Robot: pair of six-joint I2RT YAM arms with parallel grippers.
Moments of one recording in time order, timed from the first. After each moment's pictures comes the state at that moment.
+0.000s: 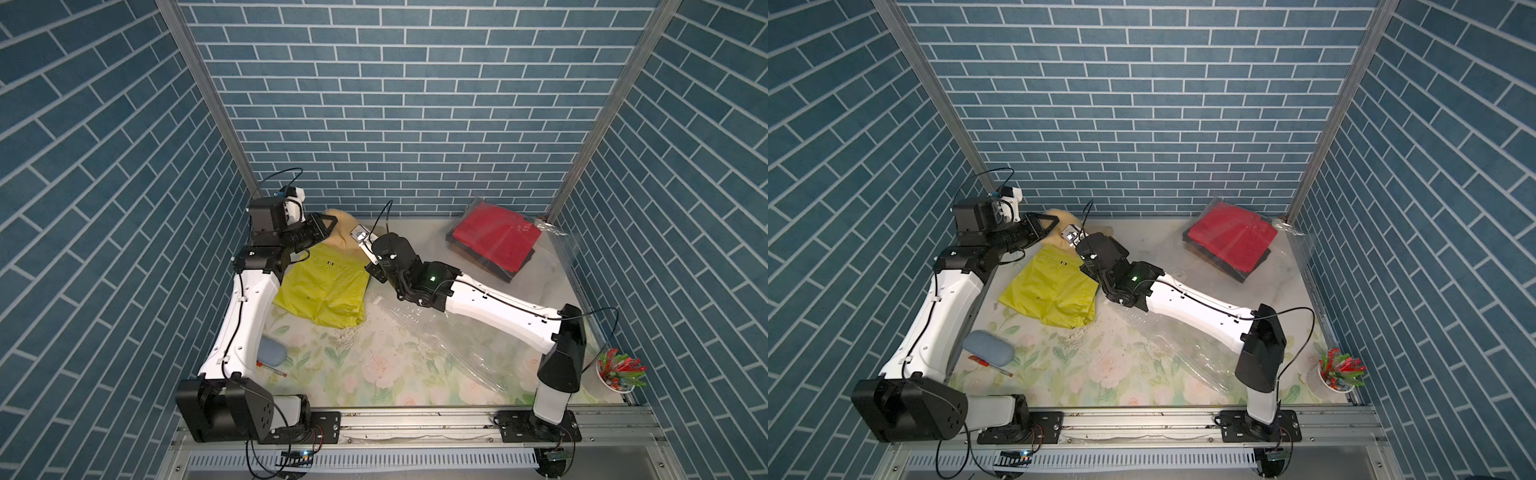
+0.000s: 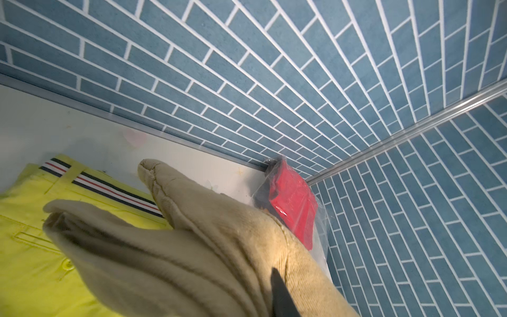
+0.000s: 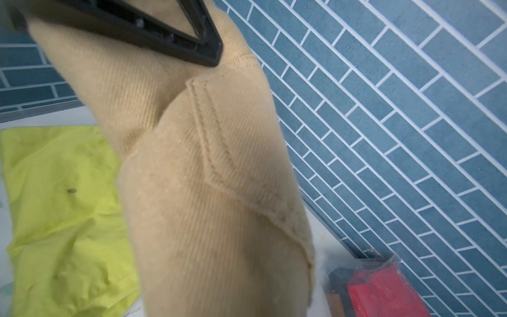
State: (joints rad) left arm 0.04 1.36 1.37 -0.42 0.55 -0.57; right arm 1.12 1.87 1.82 -0.38 0.56 -0.29
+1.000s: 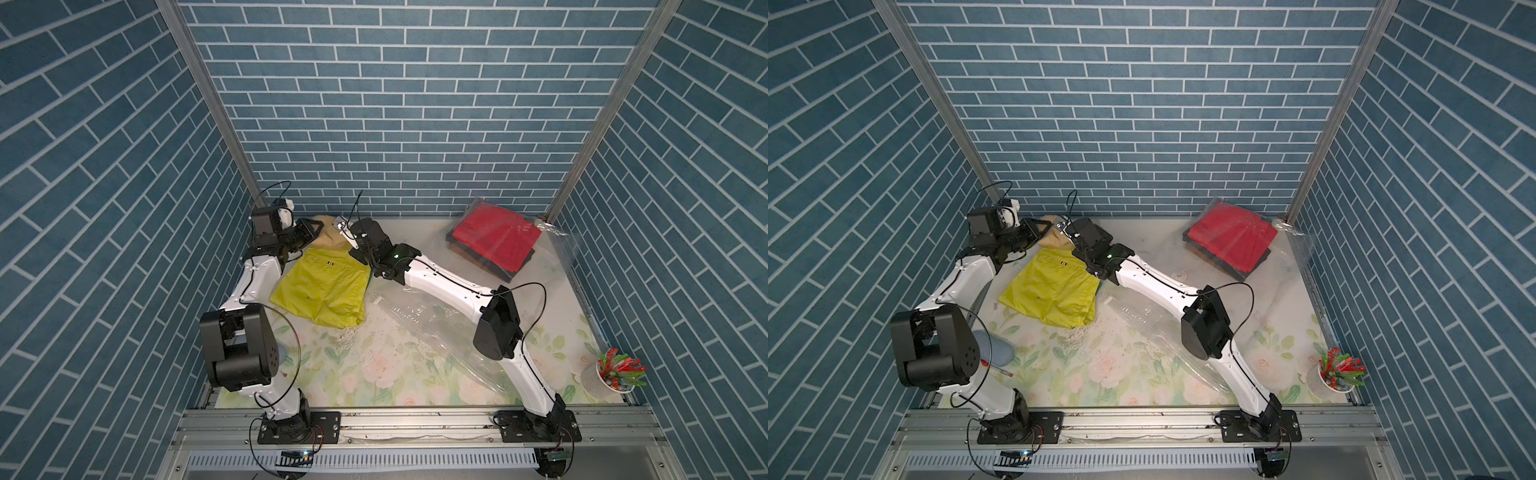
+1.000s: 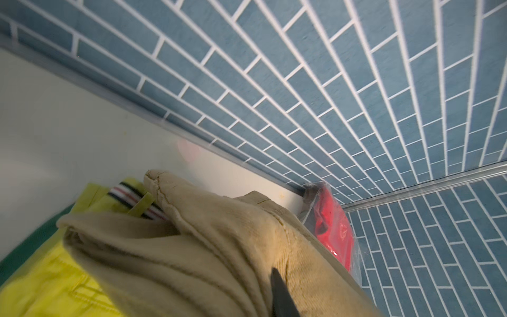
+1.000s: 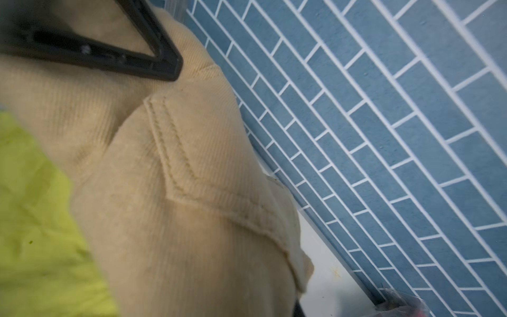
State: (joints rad) left arm 0.18 1.64 1.23 -0.08 0.60 -0.58; right arm 1.02 2.30 2.22 -0.41 0.46 -0.39
